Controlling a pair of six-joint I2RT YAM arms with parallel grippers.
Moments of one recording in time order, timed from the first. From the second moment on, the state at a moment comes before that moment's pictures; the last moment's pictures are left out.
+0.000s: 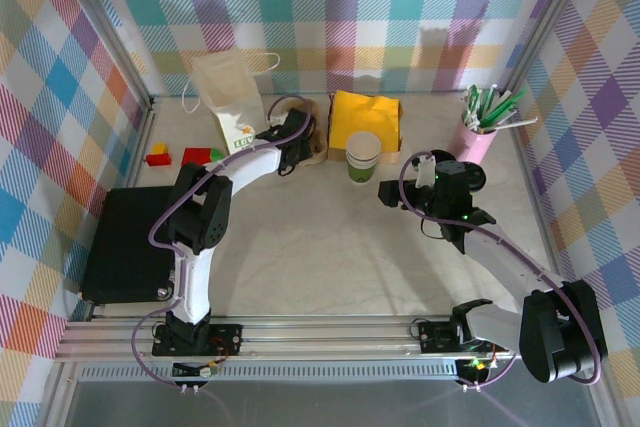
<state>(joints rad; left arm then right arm) -0.49 2.09 1.59 -0.44 -0.33 -0.73 0.29 1.14 0.60 0.01 -0.35 0.32</state>
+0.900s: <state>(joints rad) -0.48 2.11 1.60 -0.44 -0.33 -0.73 0.29 1.14 0.60 0.01 -0.35 0.31</state>
